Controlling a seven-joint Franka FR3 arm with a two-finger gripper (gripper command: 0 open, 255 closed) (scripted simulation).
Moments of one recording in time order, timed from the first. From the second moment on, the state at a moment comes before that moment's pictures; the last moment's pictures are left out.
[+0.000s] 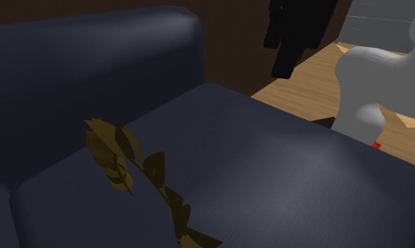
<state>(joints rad) -0.05 -0.60 0.23 -2.22 0.00 1.67 0.54</state>
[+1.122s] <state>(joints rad) -0.12 -0.01 0.55 -1.70 -0.24 1.75 1.28</state>
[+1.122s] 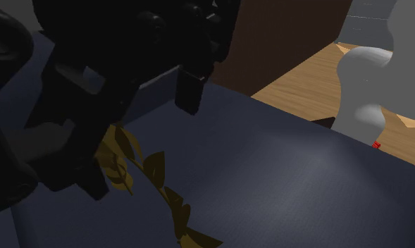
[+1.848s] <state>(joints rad) -0.13 0.00 0.55 -1.79 -0.25 1.84 1.31</state>
